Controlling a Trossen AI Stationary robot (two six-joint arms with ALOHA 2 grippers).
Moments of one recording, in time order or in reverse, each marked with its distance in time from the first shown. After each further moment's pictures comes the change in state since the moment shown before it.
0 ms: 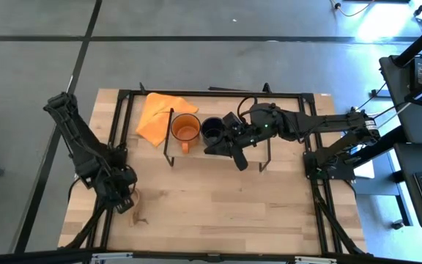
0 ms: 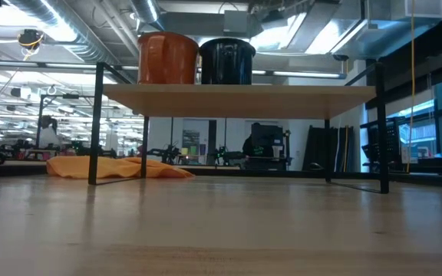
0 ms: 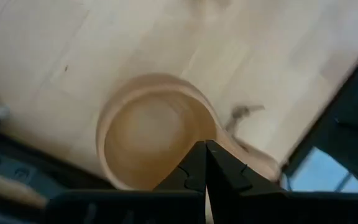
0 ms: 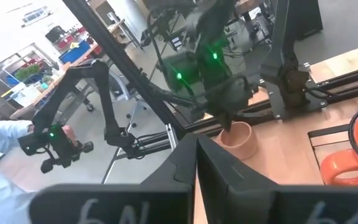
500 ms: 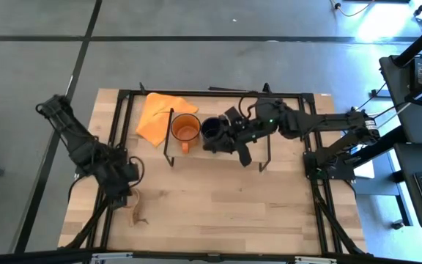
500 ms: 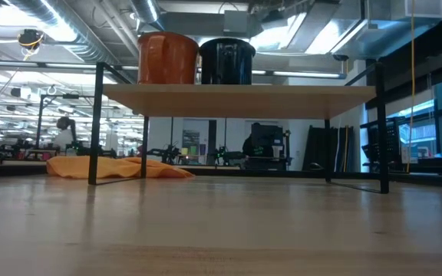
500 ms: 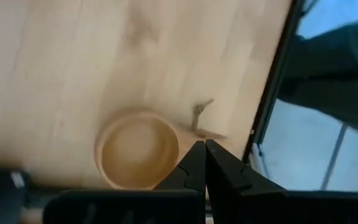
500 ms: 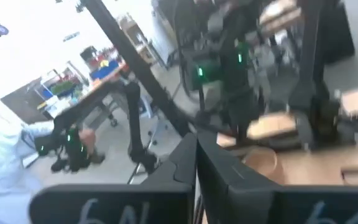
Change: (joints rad) left arm 0.174 -0.028 0.230 -0.143 0.098 0.469; right arm -0.026 -0.001 0.001 0.140 -0.074 0.027
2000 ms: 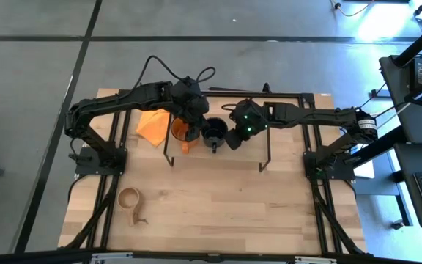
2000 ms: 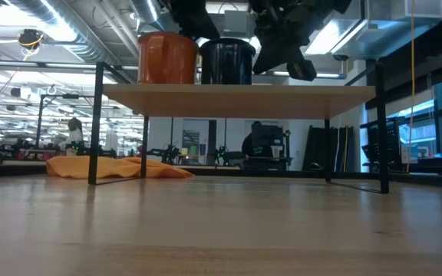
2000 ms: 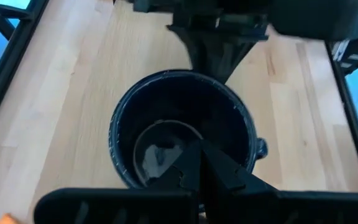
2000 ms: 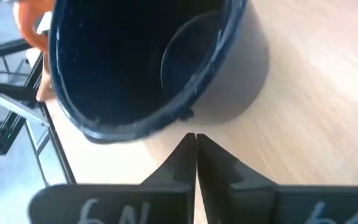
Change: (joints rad) left arm 1.083 0.573 0.574 0.308 0.276 1.210; right arm -0.214 0.005 -0.225 -0.585 0.131 0.180
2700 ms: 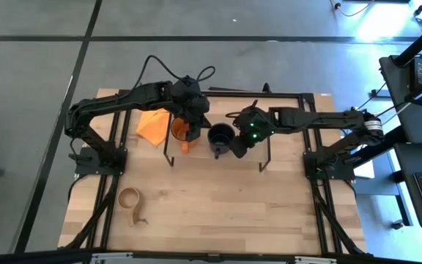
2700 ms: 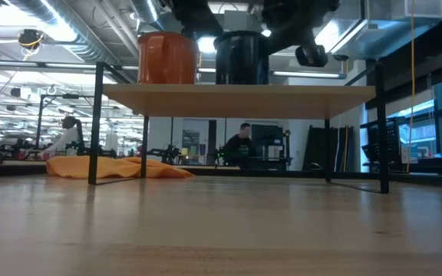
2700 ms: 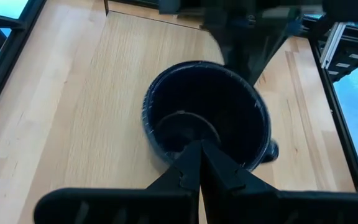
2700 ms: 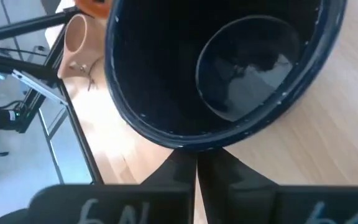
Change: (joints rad) left arm 0.000 0.000 0.000 0.032 0.032 -0.011; right arm 0.083 -0.060 0.000 -0.045 0.000 0.049
